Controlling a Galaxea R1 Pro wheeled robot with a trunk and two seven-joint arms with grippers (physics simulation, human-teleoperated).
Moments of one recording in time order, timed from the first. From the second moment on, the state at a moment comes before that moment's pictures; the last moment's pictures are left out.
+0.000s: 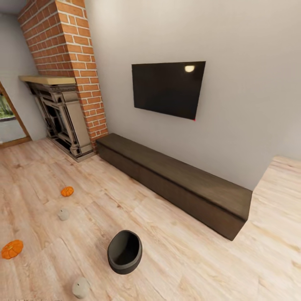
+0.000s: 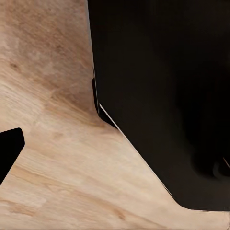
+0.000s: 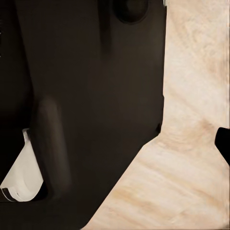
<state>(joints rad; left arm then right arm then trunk) 0.00 0.03 -0.04 -0.04 -0.01 -0.01 0.00 -0.02 0.02 -0.01 0.01 -0.04 -0.11 0.00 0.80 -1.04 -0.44</state>
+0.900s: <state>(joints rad) 0.00 0.03 -0.04 -0.04 -0.01 -0.01 0.00 -0.02 0.02 0.00 0.01 -0.04 -0.11 0.00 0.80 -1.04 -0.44</state>
